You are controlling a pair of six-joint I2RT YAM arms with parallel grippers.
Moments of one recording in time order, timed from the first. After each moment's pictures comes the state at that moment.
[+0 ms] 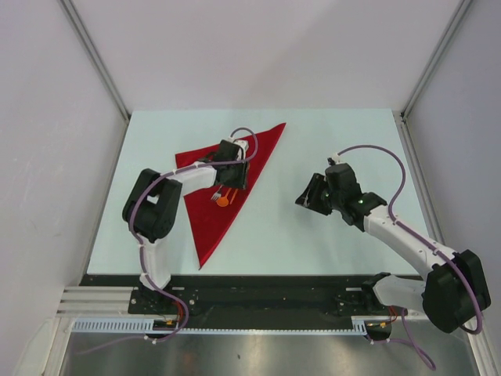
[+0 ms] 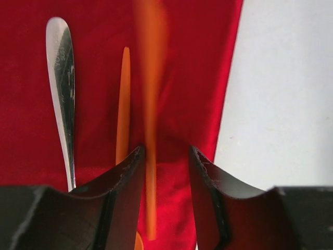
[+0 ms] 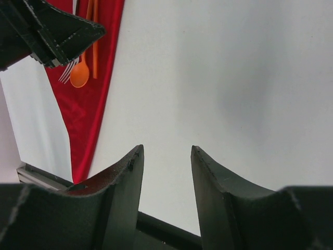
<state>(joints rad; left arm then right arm) -0.47 1.94 1.24 -0.21 0.06 -0.24 0.49 1.19 0.79 -0.32 -0.08 0.78</state>
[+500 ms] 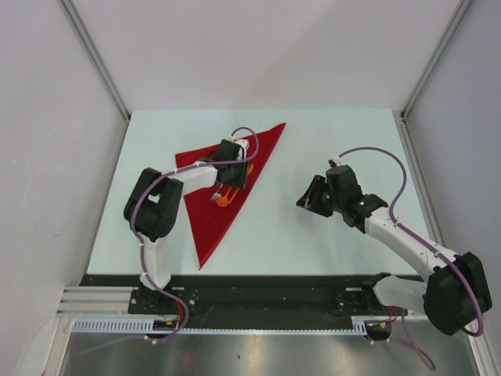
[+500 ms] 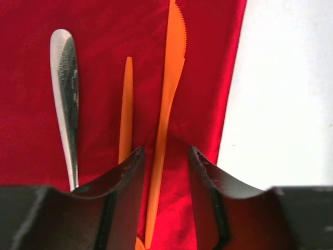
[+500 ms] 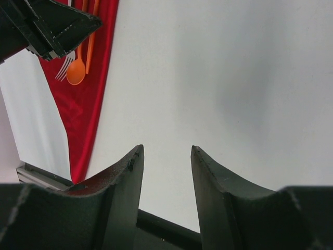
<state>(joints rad) -0.47 1.97 1.26 -0.20 0.04 -0.22 0.49 1.17 0.77 -0.33 -0.08 0.79</state>
